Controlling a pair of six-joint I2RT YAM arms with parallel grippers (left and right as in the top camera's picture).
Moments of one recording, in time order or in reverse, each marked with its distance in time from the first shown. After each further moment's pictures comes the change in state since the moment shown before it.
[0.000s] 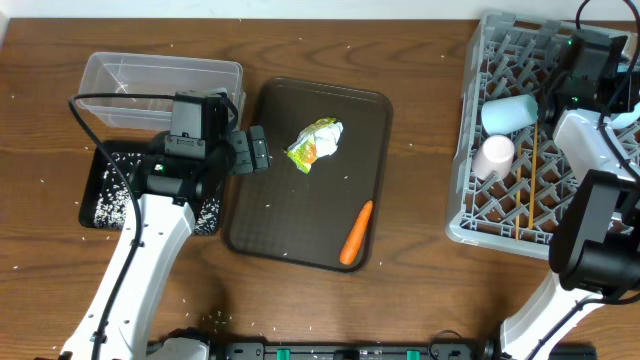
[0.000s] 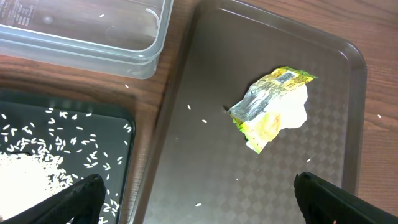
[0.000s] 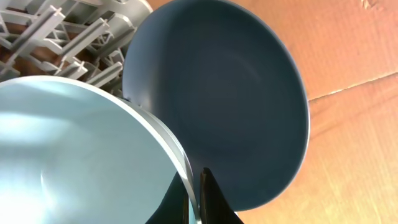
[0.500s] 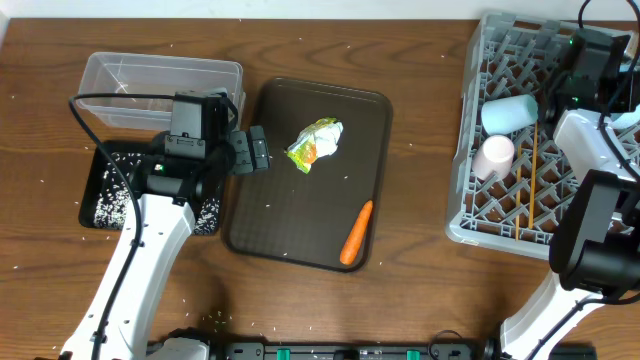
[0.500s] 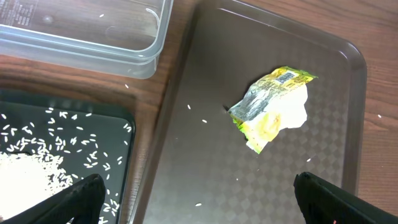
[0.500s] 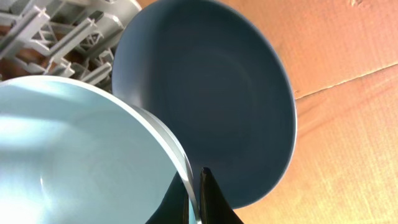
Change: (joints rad) left arm 0.000 0.000 0.000 0.000 0.000 0.000; right arm -0.006 0.000 0.000 0.010 0.024 -0.015
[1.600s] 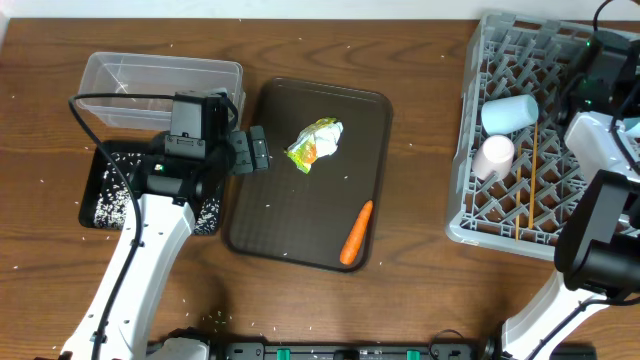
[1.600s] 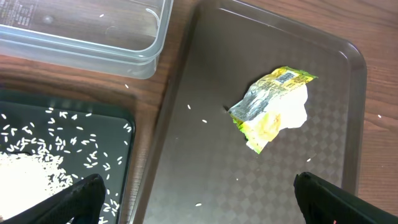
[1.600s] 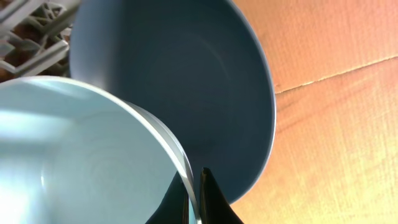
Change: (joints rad) left arm 0.000 0.000 0.000 0.000 0.000 0.000; right arm -0.039 0.002 0.000 0.057 0.037 -0.122
